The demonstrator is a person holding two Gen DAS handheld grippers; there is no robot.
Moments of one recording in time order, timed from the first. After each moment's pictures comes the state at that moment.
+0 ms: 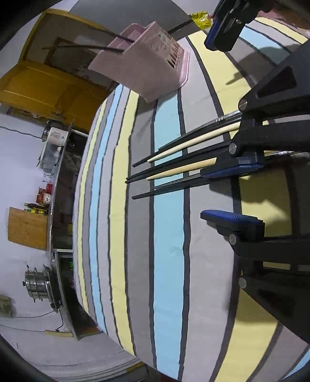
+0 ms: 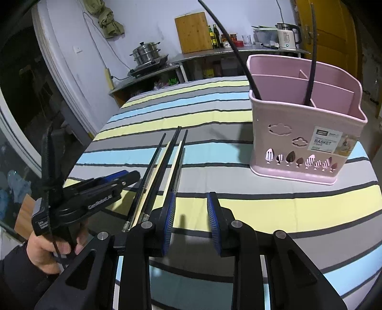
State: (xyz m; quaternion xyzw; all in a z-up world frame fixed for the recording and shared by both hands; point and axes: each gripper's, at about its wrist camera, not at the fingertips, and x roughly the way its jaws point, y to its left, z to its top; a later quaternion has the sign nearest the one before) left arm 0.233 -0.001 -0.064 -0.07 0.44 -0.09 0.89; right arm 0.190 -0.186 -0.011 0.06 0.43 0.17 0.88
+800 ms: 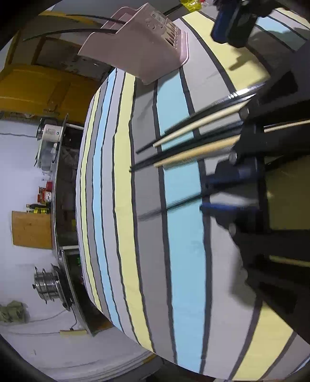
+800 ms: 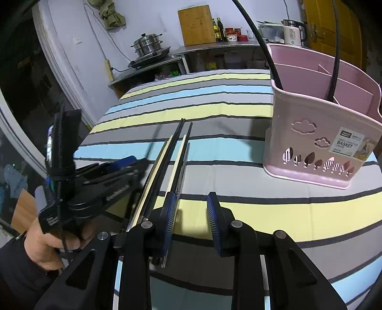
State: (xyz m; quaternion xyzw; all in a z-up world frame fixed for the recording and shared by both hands) left arm 0.251 0.002 -0.068 -0.02 0.43 -0.06 0.90; right arm 0.200 -0.166 -0.022 0.05 0.44 0.17 0.88
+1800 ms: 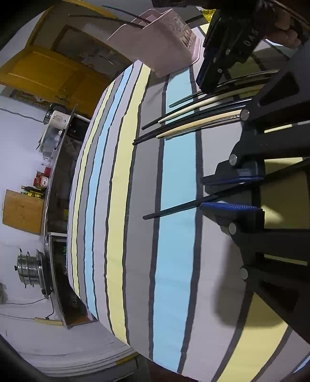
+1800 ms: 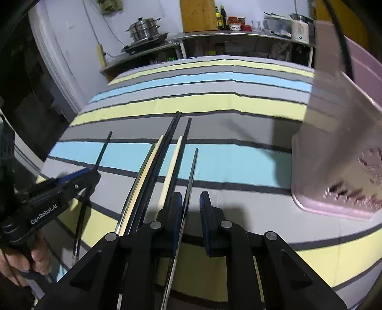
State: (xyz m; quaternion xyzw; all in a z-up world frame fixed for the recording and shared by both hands) left arm 0.256 0.048 -0.070 -0.09 0.45 -0.06 0.89; right arm 0.265 -0.125 -0.058 -0.01 0.47 0.16 0.87
